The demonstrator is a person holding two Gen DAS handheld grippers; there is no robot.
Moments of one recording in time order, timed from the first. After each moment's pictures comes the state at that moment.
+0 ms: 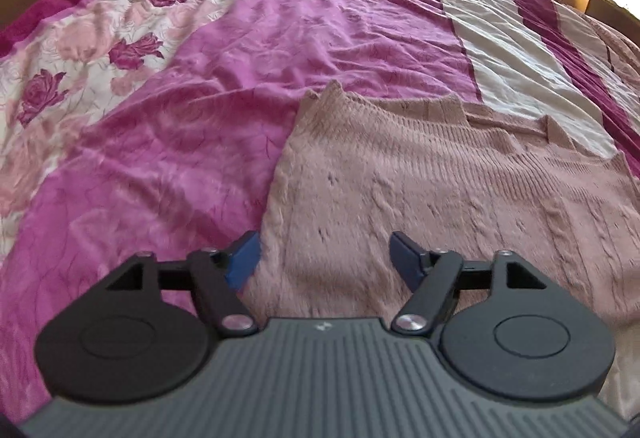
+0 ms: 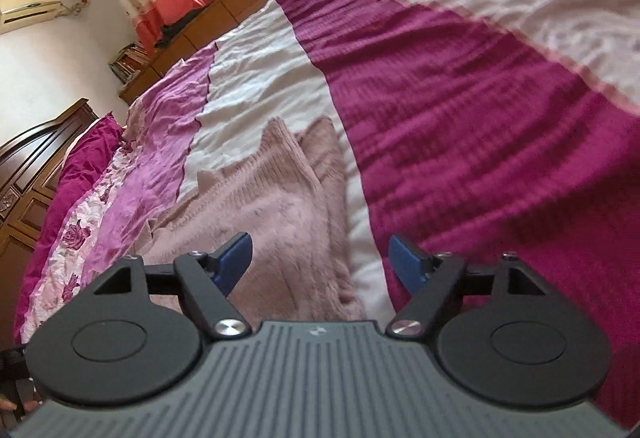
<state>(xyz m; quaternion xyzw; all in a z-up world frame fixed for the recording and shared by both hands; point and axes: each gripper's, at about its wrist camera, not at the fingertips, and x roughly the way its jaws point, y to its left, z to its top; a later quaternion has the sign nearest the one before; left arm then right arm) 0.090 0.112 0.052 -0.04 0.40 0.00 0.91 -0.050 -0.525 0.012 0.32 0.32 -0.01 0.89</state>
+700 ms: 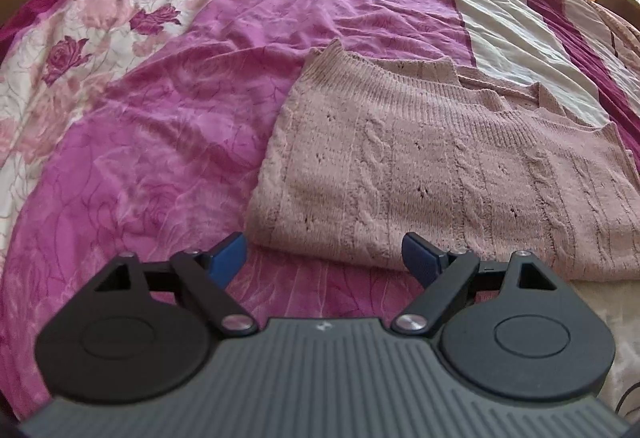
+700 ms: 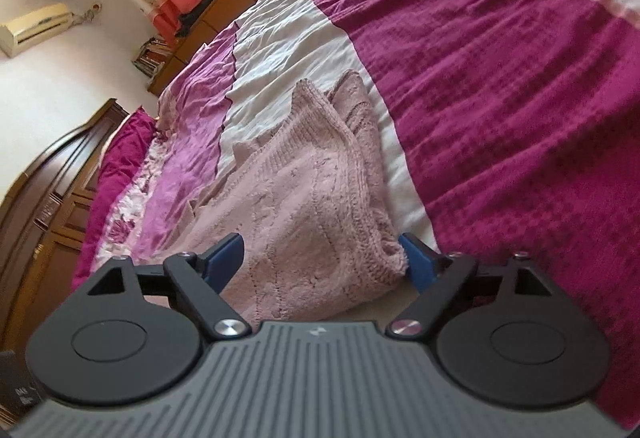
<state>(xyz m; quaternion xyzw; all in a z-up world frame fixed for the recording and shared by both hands) 0.049 0.103 0.052 -0.04 0.43 0.02 0.90 -0.052 -0.519 0.004 0.39 0.34 0.05 0.85</state>
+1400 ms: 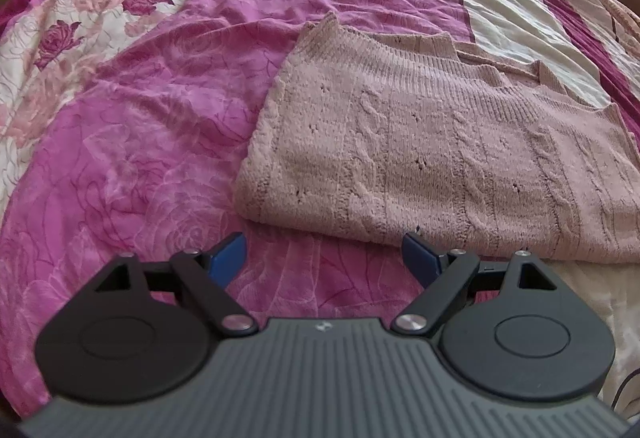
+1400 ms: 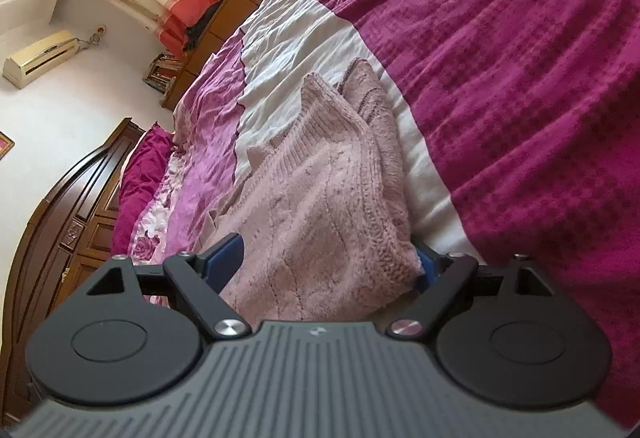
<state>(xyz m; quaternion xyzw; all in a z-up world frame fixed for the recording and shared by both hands) 0.050 0.098 0.040 -0.04 0.46 0.02 0.89 -0.038 -0.513 -0.009 0.44 0.33 0.07 0.83</state>
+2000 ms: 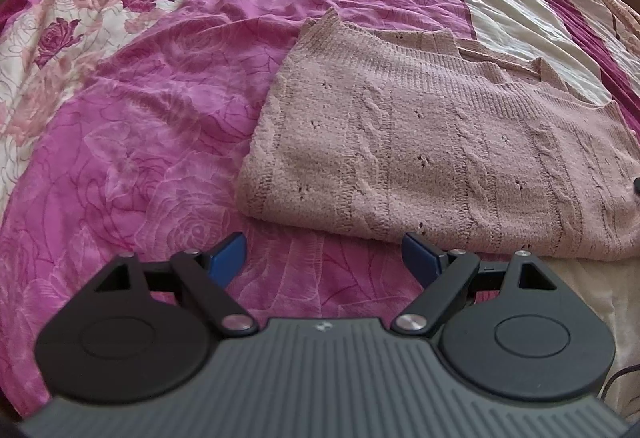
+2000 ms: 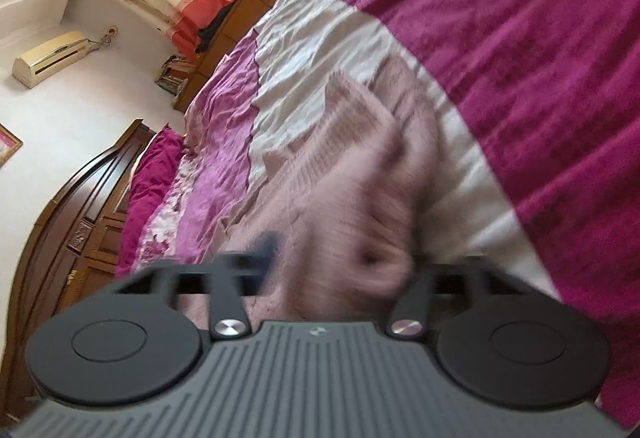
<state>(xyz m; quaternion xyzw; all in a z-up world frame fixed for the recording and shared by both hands) 0.050 0.100 0.039 -0.04 0.46 0.02 0.89 -0.007 -0.494 -0.021 0.45 0.32 0.08 0.83</state>
